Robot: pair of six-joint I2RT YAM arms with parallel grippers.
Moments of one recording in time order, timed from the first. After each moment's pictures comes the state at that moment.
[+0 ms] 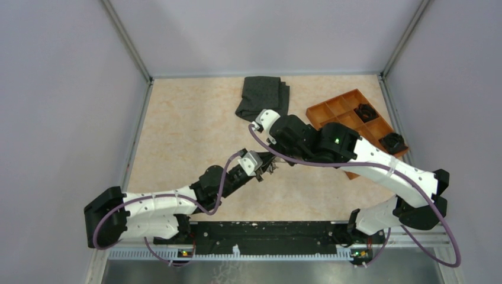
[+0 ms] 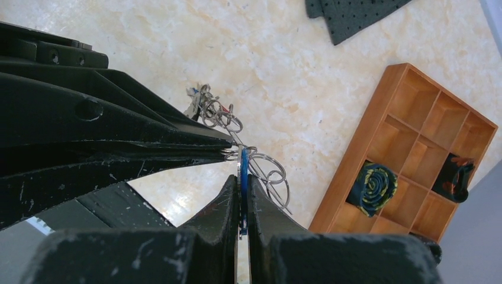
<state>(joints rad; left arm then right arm) -1.15 1.10 0.47 0.86 -0.15 0.16 1.15 1.38 1.65 -1.16 0.39 0.03</state>
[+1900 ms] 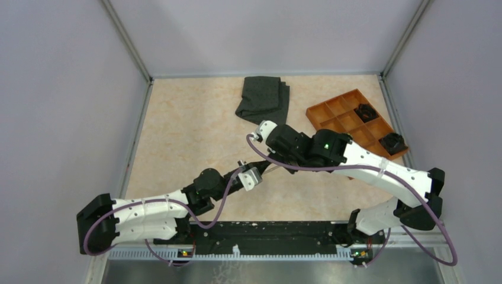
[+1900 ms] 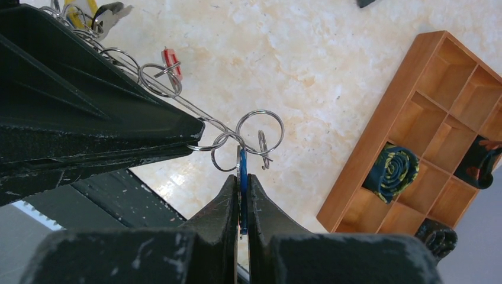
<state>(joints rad) -1.14 0.98 0.41 0.74 -0.02 0.41 1.15 1.37 1.51 -1.16 0.37 0.06</state>
